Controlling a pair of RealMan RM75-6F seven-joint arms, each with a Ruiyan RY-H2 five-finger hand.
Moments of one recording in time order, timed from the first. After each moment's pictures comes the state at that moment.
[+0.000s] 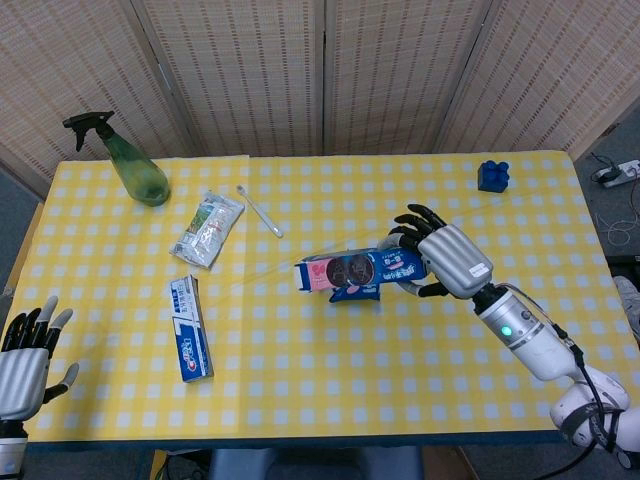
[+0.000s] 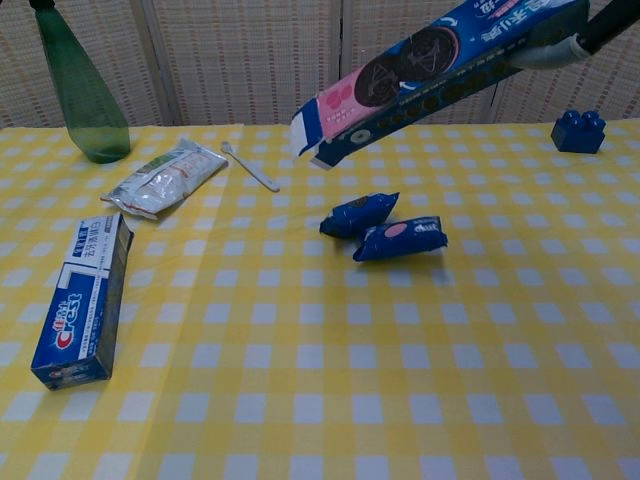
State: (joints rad) left arm -0.06 -1.15 -0.03 -1.66 1.46 1.49 0.26; right arm 0.68 -1.02 0.18 -1.74 -1.55 1.05 0.24
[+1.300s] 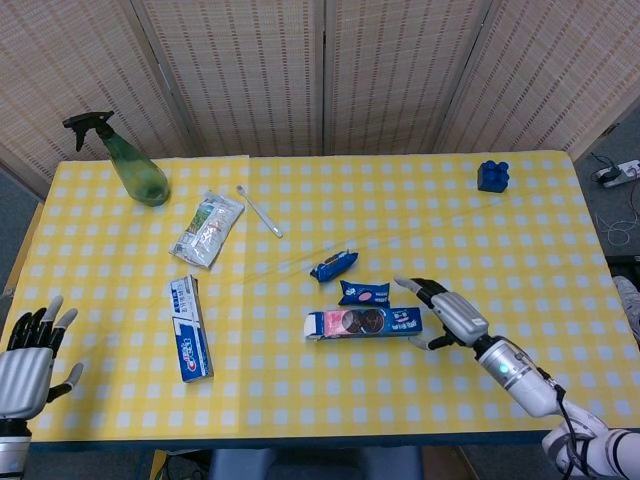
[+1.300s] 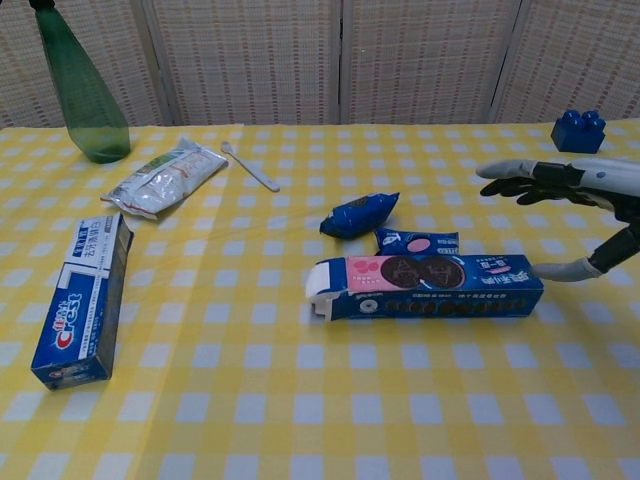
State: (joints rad) left arm -0.07 -1.16 -0.03 -1.64 1.46 1.48 0.24; right arm 0.56 -1.32 -0.05 -1.39 -1.60 1.06 0.62
